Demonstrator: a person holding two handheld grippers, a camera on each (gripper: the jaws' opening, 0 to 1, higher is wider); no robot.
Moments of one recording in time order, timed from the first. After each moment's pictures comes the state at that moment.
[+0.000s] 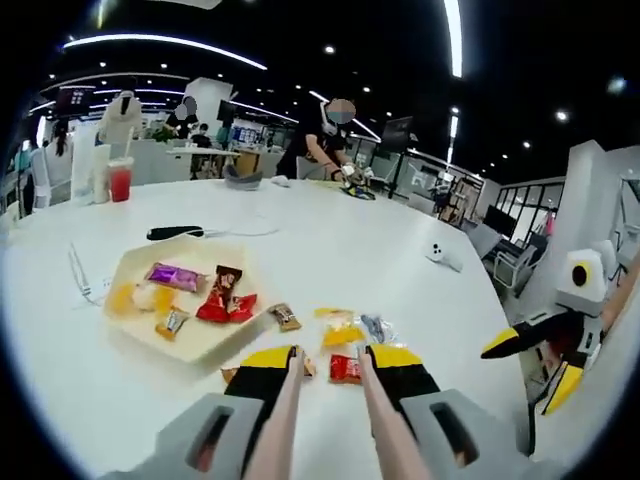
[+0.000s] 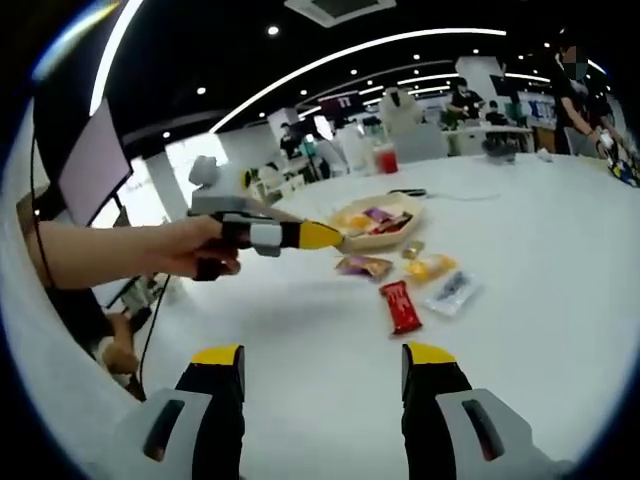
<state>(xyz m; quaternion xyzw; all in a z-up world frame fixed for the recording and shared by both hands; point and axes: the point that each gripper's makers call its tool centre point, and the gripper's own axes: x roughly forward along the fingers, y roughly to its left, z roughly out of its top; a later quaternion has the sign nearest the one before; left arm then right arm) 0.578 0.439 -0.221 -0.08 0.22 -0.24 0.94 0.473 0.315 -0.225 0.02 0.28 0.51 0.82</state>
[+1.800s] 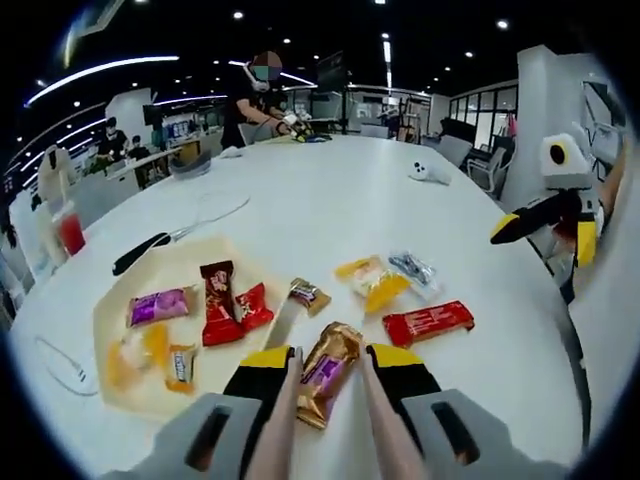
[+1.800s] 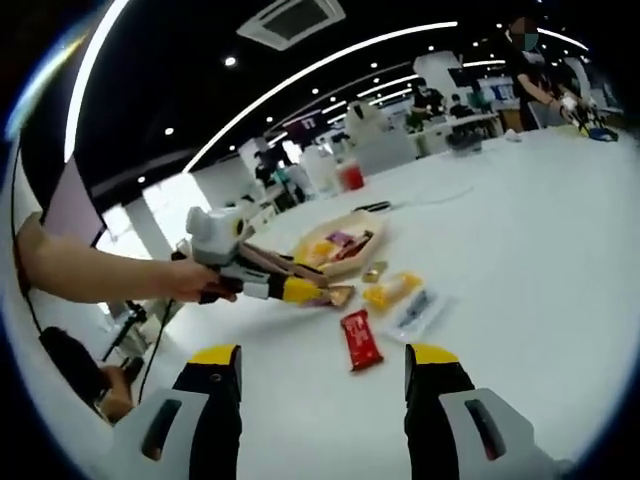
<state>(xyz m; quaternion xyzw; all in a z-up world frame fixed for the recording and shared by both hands) 0.612 0.457 -0.275 0.09 0.29 -0.32 0.90 0.533 0.306 -0.226 0.11 0.28 0.46 0.84</state>
